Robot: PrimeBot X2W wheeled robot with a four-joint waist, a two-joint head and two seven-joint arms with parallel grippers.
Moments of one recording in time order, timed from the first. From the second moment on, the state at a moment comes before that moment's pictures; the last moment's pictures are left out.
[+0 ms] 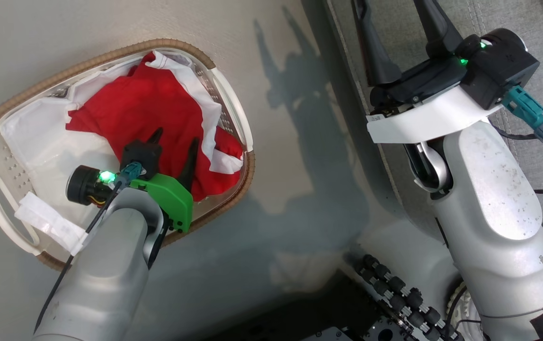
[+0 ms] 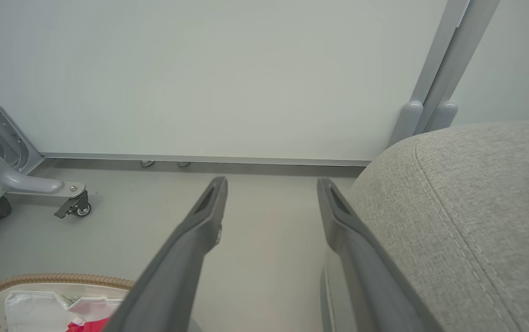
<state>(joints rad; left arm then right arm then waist) -0.73 0.14 -0.53 0.92 -0.34 -0.13 -0.26 -0.75 -0.05 0.25 0.15 0.23 0.13 -0.26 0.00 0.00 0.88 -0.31</state>
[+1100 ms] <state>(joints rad) -0.89 0.12 -0.76 1.22 -0.56 -0.13 -0.23 -0.78 -0.05 0.30 0.06 0.21 0.13 -0.26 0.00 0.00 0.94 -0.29</state>
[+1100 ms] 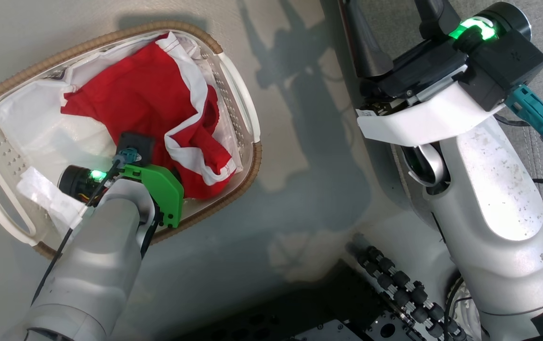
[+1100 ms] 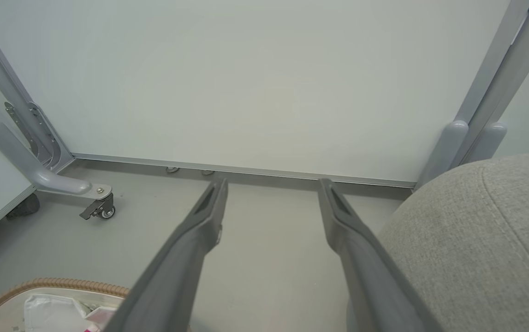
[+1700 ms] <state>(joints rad) -0.89 0.15 -0.88 1.19 -0.71 -0.13 -0.23 -0.78 -0.05 0.31 0.09 0.22 0.13 -0.26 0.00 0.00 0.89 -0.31</state>
